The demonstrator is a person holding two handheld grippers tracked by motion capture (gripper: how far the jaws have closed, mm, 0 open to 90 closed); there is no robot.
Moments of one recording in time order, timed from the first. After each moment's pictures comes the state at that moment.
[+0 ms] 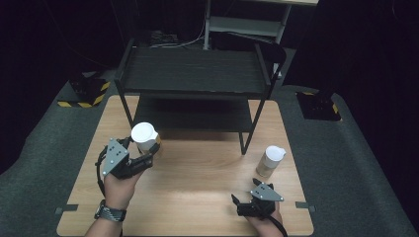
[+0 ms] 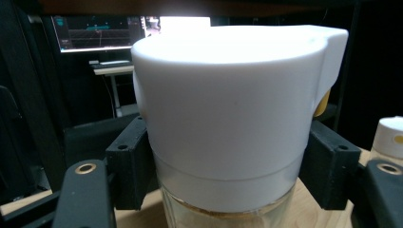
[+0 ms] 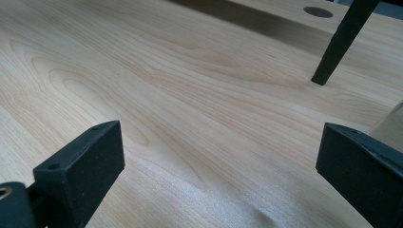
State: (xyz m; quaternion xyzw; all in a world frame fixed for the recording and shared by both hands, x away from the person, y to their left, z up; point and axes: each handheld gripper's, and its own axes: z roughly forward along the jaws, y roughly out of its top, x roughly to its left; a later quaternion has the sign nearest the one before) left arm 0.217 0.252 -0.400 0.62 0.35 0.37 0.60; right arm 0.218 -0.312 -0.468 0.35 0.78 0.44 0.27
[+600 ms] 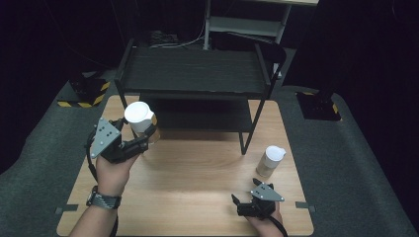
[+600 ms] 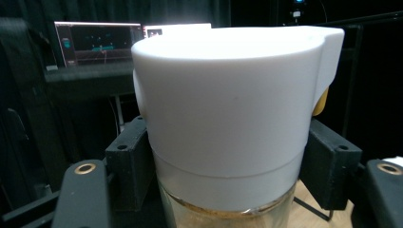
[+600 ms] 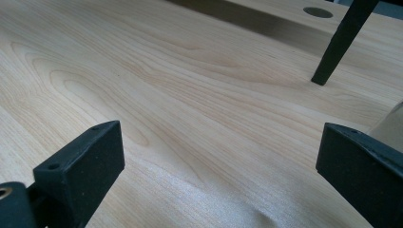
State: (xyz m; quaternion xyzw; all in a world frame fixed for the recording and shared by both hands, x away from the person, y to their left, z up) left arm 0.226 0.254 -0.343 0.61 0.33 0.39 0.61; right arm 0.219 -0.313 -0.468 0.35 0.78 0.44 0.27
